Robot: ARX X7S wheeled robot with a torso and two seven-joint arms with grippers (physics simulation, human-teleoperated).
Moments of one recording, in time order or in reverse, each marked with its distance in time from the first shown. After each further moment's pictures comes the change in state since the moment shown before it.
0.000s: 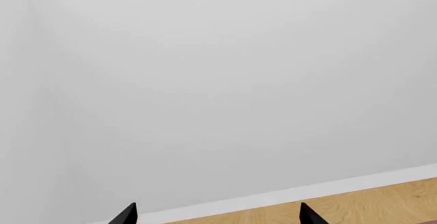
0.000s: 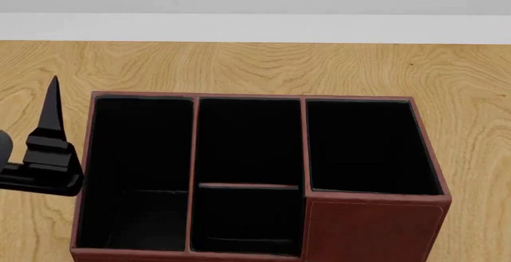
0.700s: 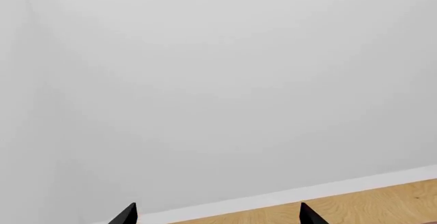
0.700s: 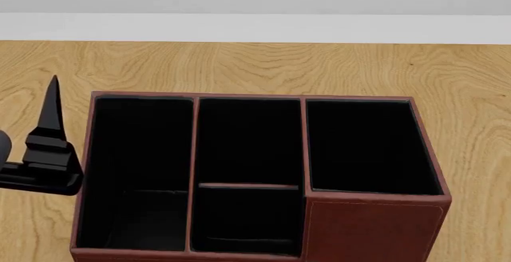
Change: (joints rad) left arm 0.008 -0.025 0.010 -0.020 -0.021 0.046 -0.017; right arm -0.031 -0.050 -0.272 0.099 -0.295 -0.055 -0.119
